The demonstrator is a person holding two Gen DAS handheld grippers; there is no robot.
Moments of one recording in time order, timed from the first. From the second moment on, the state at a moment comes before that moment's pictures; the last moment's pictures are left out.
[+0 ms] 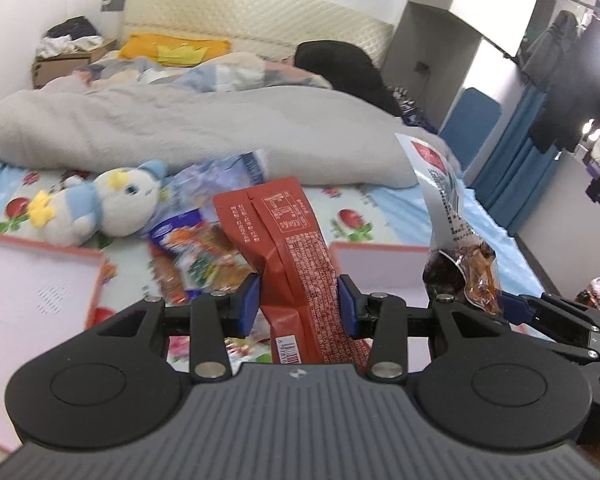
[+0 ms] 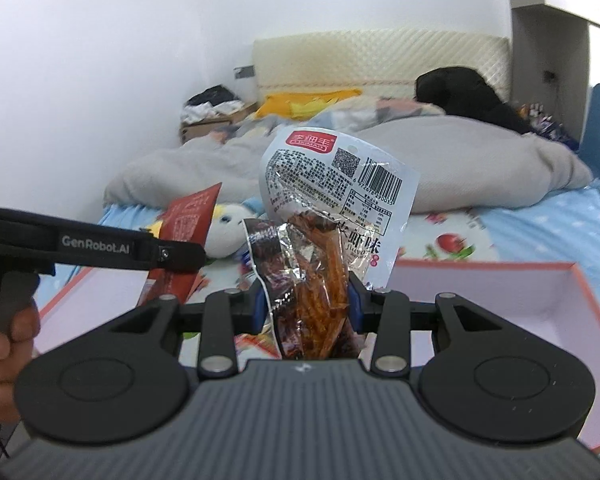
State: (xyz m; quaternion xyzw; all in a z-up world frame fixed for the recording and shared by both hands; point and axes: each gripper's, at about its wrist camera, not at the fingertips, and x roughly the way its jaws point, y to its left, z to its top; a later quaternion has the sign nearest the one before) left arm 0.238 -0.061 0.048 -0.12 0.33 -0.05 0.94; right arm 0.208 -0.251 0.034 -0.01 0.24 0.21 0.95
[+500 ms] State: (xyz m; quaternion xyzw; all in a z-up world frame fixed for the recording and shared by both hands) left arm 0.309 -0.177 0.032 -0.10 0.36 -0.12 0.92; right arm 0.256 -0.345 0.016 0.01 0.25 0.13 0.96
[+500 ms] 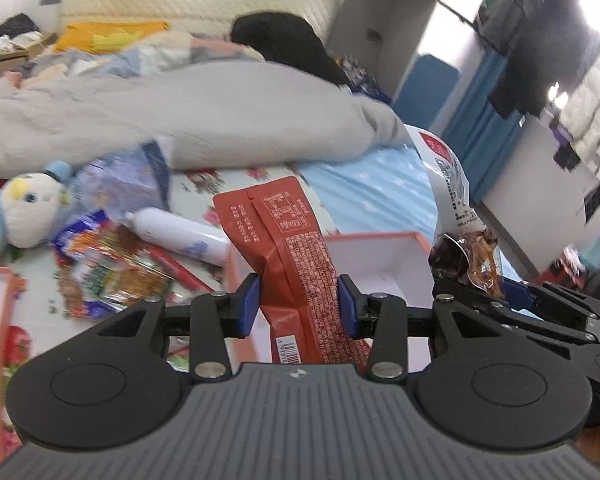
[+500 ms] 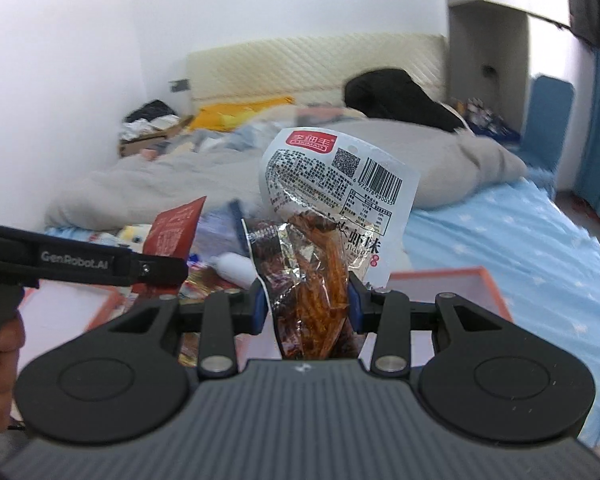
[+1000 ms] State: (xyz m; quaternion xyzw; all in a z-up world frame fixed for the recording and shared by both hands) left arm 0.381 -0.253 -0.074 -0.07 0.45 -0.15 0.88; right arm 0.291 -0.408 -0.086 0.02 0.35 0.06 0.93
